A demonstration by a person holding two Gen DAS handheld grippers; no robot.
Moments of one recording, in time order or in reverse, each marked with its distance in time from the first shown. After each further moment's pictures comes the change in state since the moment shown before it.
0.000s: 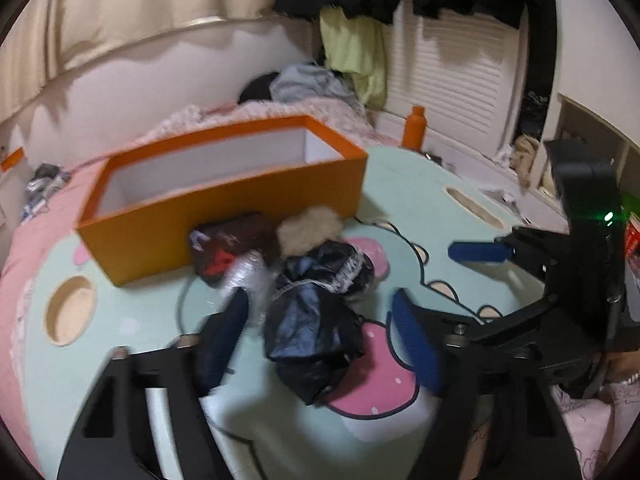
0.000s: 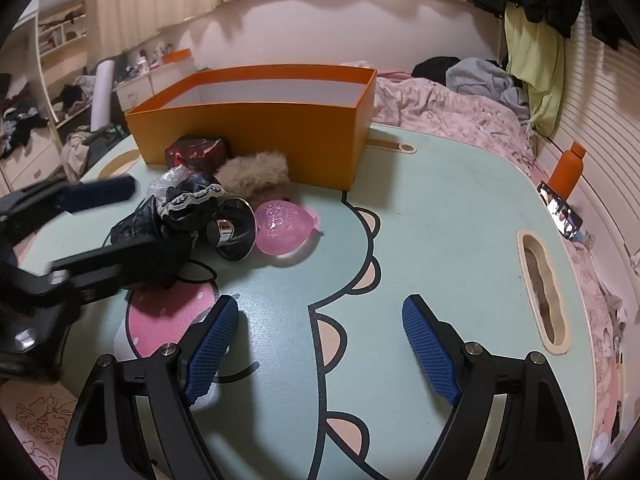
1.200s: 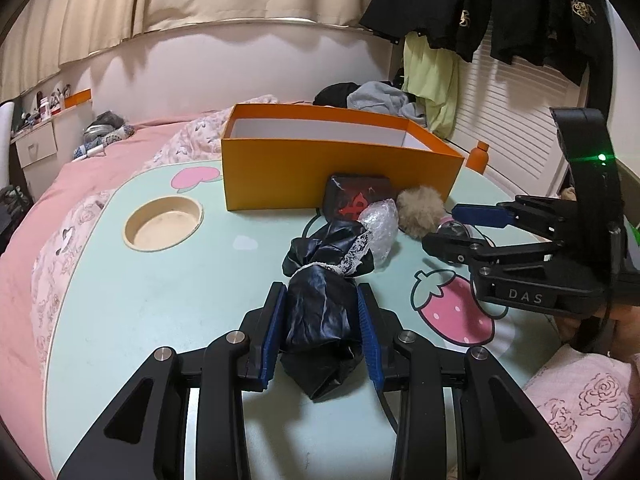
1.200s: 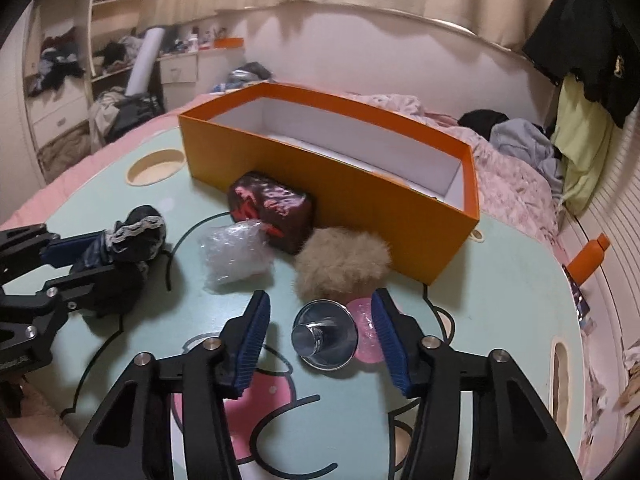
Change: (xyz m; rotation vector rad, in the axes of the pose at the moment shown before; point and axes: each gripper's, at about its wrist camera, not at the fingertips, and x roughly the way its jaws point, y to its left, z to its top) left arm -0.044 0.061 -0.064 -0.227 -0.093 0.155; right arm 0.020 0.063 0.042 -0.247 -0.057 0.021
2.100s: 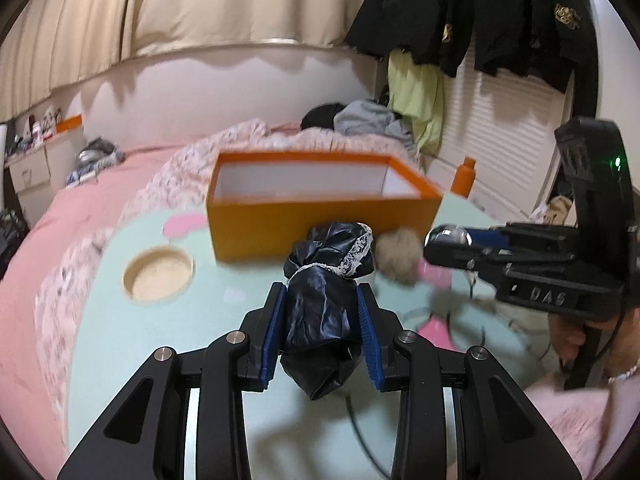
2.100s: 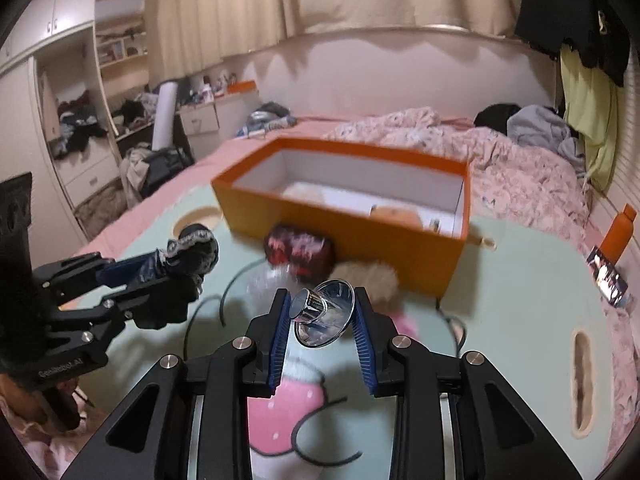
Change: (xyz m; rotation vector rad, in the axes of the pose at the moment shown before) left arm -0.014 -0.014 0.038 0.048 -0.078 -0.025; right arm -0.036 -0.022 0.016 0.161 -0.119 0.163
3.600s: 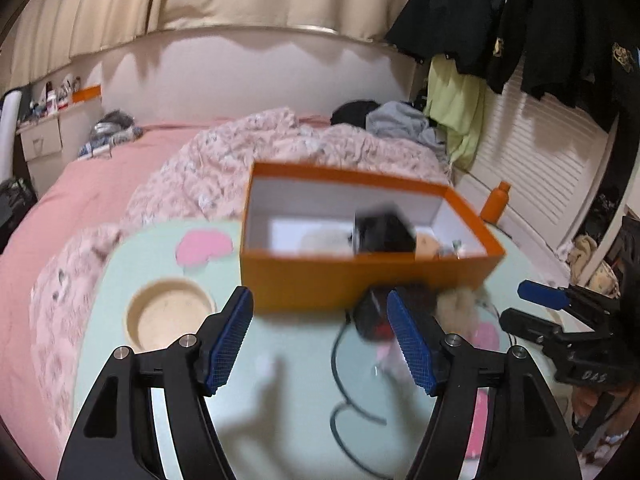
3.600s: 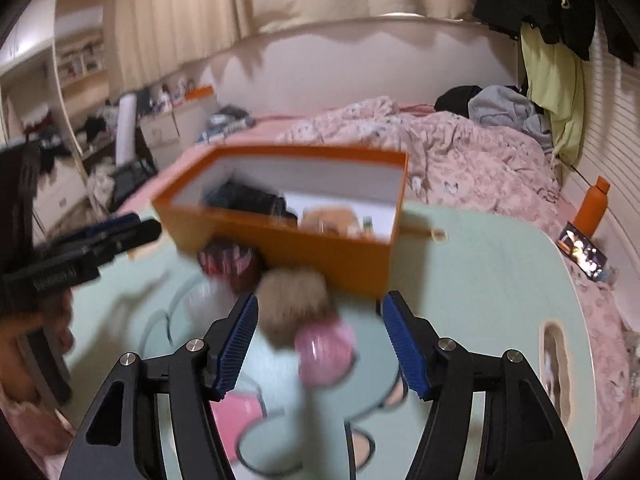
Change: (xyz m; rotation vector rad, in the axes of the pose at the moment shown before) left arm 0.048 0.043 0.027 -0.127 0.065 0.038; right arm 0.003 -0.036 -0.007 0.083 0.058 -0.118
